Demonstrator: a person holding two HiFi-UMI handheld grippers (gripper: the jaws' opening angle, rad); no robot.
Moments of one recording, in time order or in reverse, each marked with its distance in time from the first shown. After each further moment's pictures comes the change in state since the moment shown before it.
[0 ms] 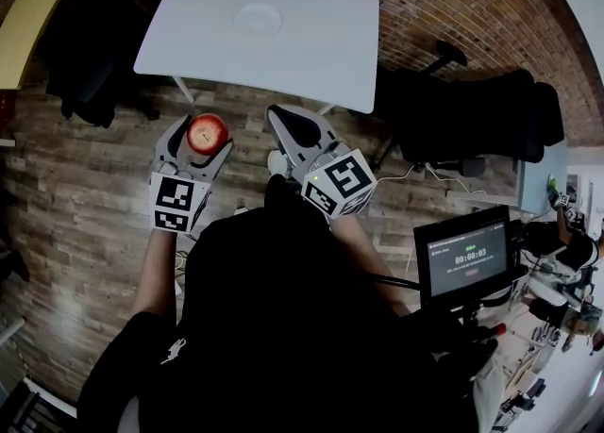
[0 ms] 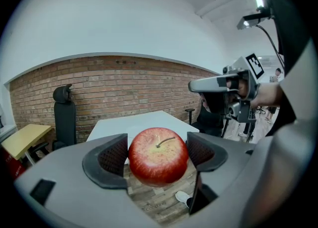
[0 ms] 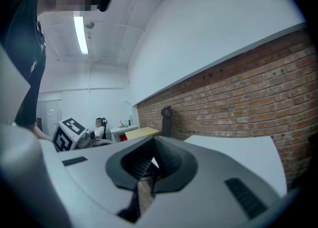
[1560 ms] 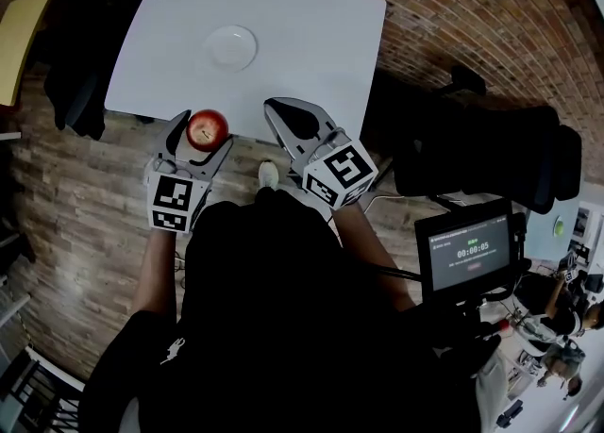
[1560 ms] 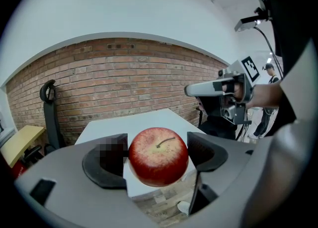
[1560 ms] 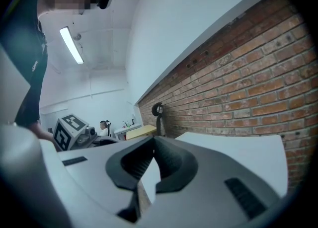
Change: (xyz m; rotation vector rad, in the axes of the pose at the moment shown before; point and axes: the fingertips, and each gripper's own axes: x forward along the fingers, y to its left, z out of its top) left arm 0.196 0.009 0.071 -0.021 0.099 0.057; right arm 0.050 -0.217 0.009 0.091 0.049 0.127
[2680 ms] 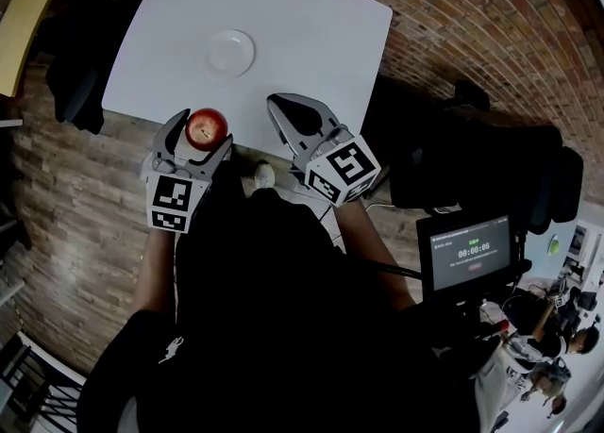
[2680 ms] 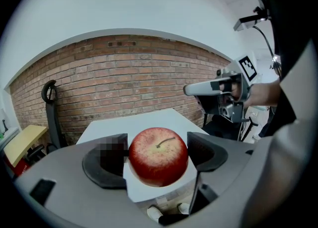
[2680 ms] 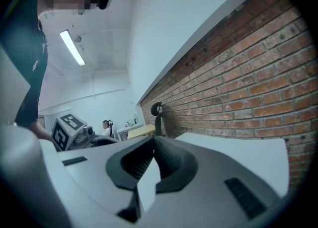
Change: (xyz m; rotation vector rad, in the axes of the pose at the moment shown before) left arm 0.031 0.002 0.009 -0.014 0.016 0.048; right arm 0.008 -0.044 0.003 -0.004 0.014 0.045
